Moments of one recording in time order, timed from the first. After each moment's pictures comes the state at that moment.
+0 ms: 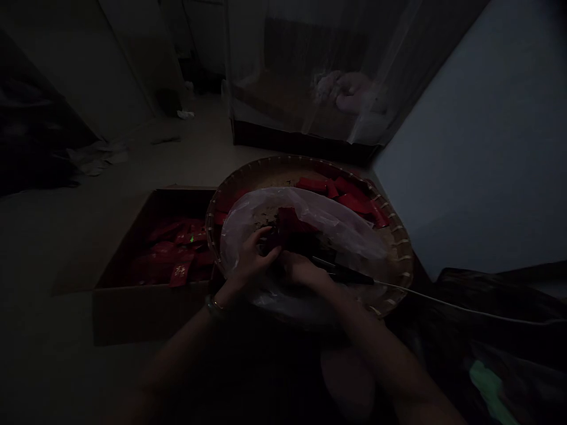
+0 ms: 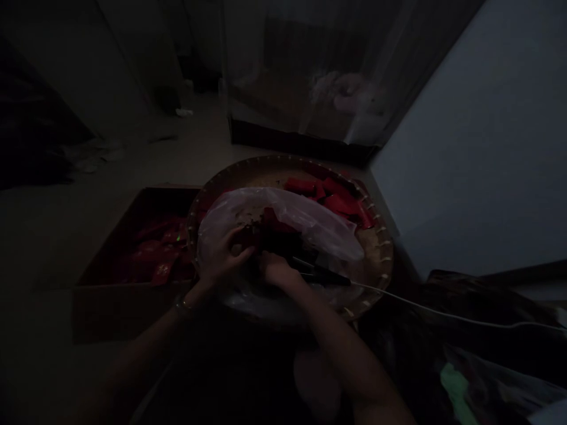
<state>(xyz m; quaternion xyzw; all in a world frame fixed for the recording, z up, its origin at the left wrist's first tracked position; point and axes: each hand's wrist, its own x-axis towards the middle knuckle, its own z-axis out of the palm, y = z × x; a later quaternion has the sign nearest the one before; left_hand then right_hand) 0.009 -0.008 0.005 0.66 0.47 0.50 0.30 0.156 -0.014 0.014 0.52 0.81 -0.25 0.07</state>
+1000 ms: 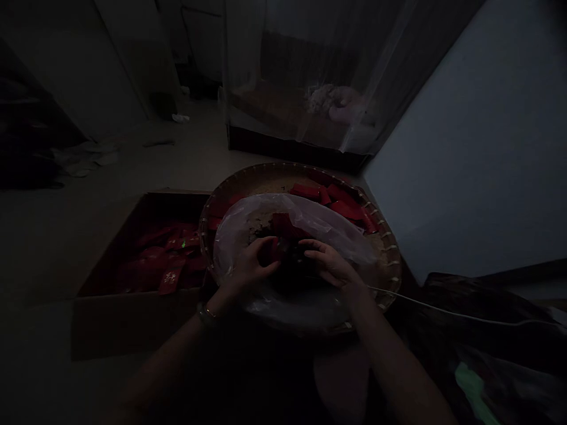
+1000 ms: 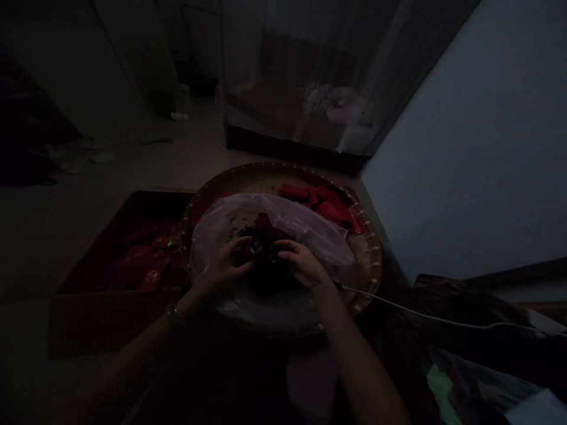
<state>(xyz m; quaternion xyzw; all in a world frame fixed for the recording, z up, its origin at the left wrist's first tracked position) 0.008 -0.008 0.001 0.72 0.40 0.43 0.38 0.225 -0.023 0.043 0.46 0.33 -0.71 -0.41</state>
